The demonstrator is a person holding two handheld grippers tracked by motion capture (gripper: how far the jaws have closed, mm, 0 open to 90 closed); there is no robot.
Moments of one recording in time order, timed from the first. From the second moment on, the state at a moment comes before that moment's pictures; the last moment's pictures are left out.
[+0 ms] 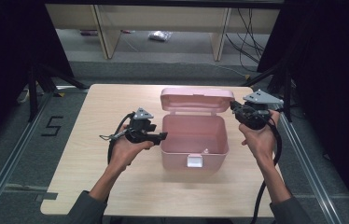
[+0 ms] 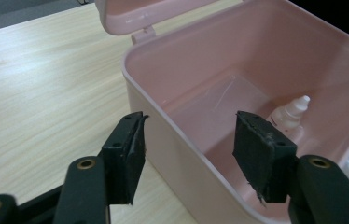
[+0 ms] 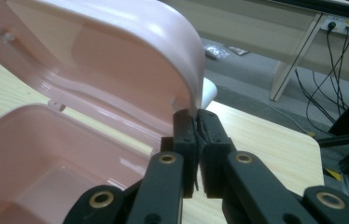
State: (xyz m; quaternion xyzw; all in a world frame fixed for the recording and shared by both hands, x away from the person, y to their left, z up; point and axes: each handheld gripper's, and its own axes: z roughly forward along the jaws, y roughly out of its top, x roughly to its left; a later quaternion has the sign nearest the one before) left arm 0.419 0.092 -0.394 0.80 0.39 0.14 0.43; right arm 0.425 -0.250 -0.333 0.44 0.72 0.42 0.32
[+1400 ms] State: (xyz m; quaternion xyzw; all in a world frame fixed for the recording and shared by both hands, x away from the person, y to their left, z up) left arm 0.369 0.119 -0.412 0.82 0.35 0.14 0.43; right arm 0.402 -0.261 -0.350 0.42 0.73 0.45 0.31
